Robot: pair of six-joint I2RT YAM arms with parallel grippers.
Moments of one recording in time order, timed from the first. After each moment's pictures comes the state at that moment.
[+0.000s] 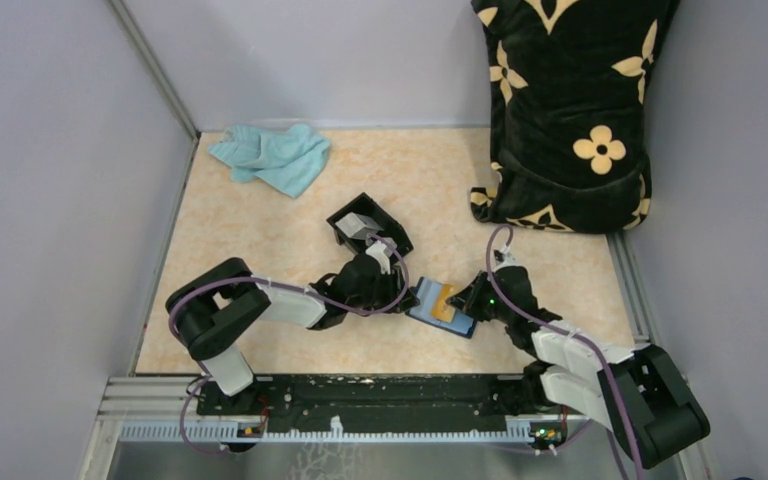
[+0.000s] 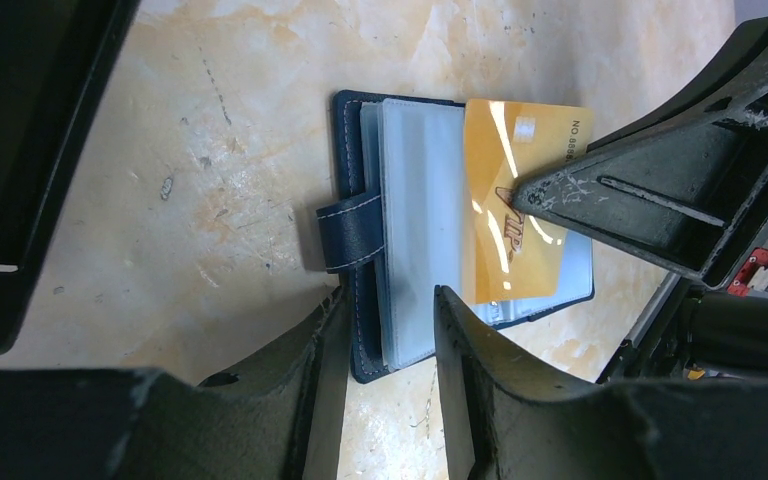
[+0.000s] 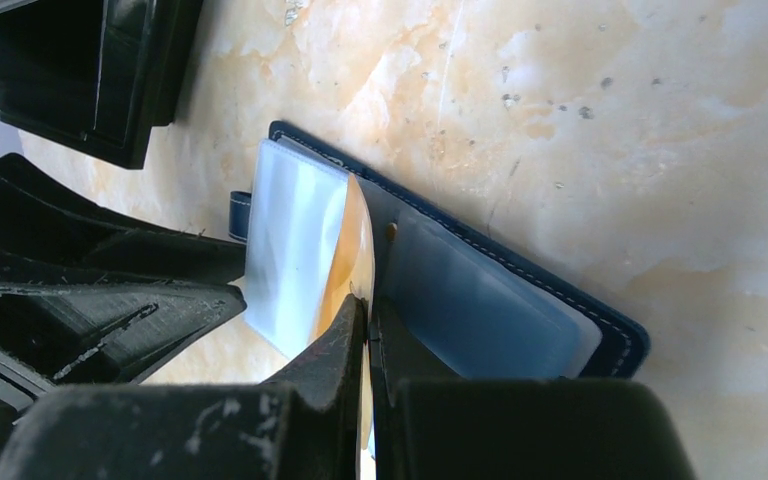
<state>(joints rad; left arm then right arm) -0.95 1.71 0.60 0.57 0.08 -0.77 0.41 1.03 0.13 0.25 -0.22 0.83</state>
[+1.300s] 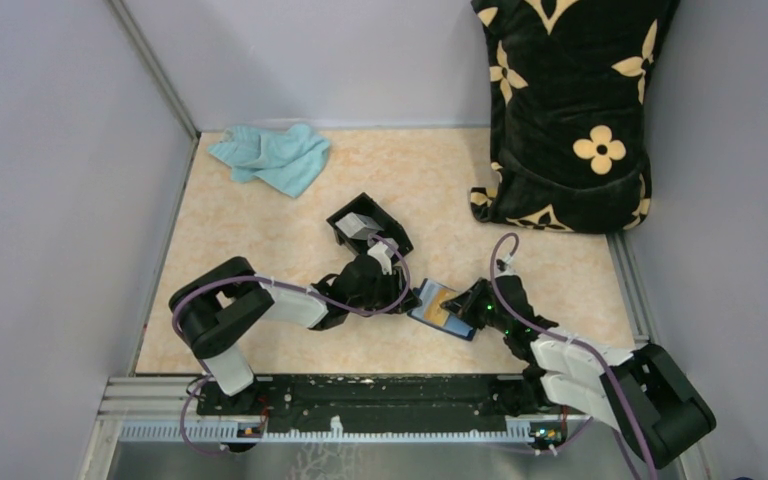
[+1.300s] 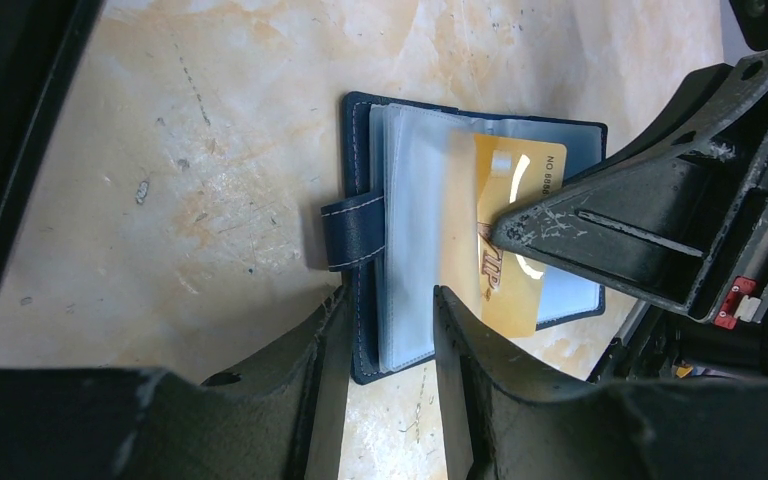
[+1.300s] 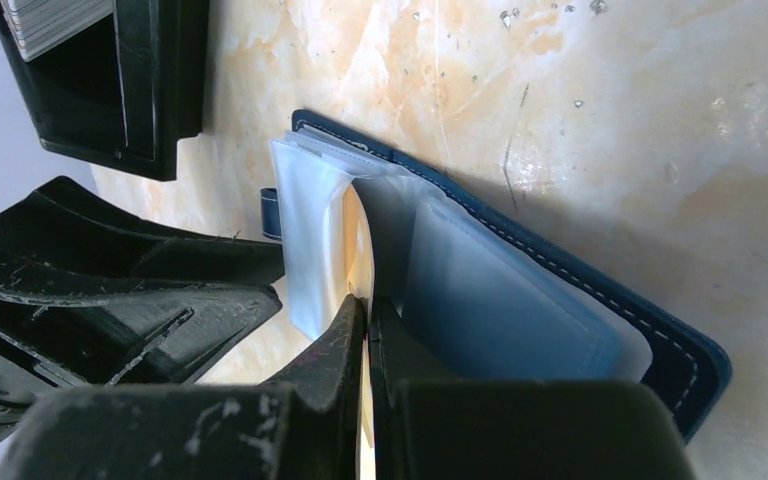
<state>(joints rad) -0.95 1.73 0.61 0.59 0.09 -0.79 0.51 1.01 0.08 0.30 -0.13 1.07</state>
